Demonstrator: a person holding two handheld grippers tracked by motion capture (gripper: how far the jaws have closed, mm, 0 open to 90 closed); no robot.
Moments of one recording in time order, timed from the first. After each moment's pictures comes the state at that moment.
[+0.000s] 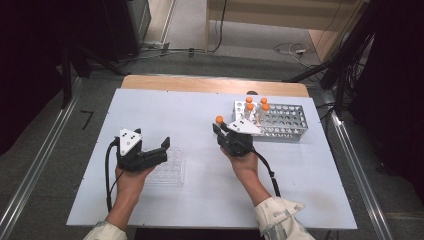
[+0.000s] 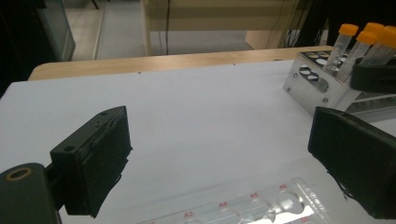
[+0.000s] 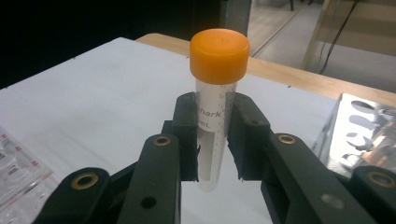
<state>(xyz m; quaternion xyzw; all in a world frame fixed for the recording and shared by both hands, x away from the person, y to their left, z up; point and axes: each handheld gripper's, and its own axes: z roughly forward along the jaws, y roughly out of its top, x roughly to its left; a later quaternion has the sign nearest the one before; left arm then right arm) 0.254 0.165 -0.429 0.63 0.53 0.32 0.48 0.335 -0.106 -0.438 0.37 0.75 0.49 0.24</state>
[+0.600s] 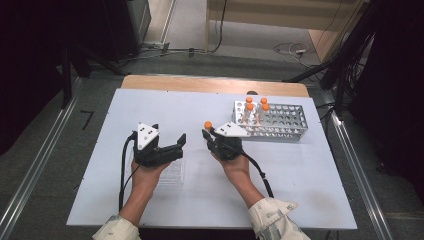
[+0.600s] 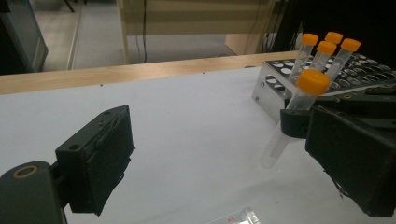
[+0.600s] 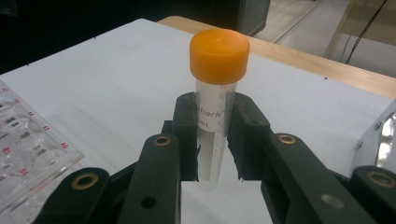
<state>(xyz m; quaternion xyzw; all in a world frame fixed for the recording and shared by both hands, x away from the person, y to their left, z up) 0.268 0.134 -0.422 0.64 0.50 0.30 0.50 0.330 -0.082 -0.450 0.35 0.77 0.48 0.22</state>
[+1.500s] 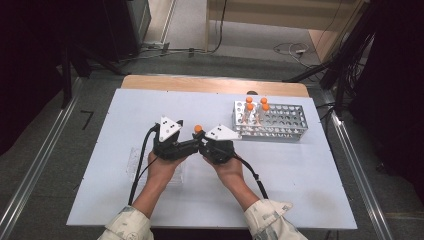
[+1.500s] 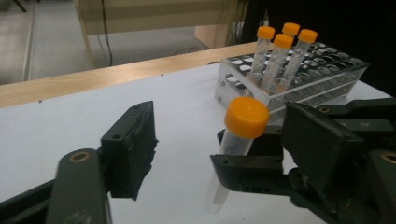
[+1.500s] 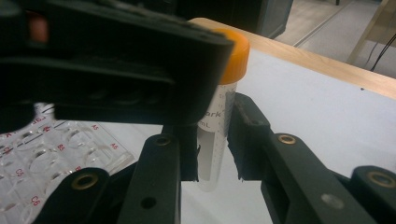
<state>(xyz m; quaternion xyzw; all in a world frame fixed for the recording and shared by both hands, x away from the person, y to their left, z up) 0.291 0.099 -0.421 0.68 0.45 0.27 0.51 0.319 -0.064 -0.448 0.32 0.78 0.49 0.21</state>
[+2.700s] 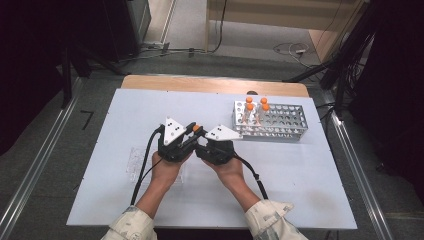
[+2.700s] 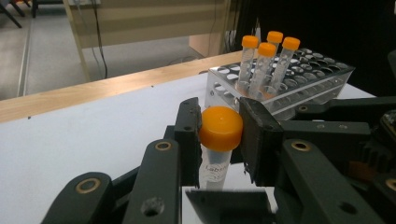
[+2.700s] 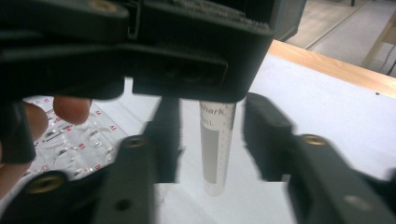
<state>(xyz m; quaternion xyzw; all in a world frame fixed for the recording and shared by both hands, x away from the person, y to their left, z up) 0.287 0.090 -0.418 0.68 0.43 0.28 0.52 0.317 -0.065 -0.444 0.30 0.79 0.50 0.19</state>
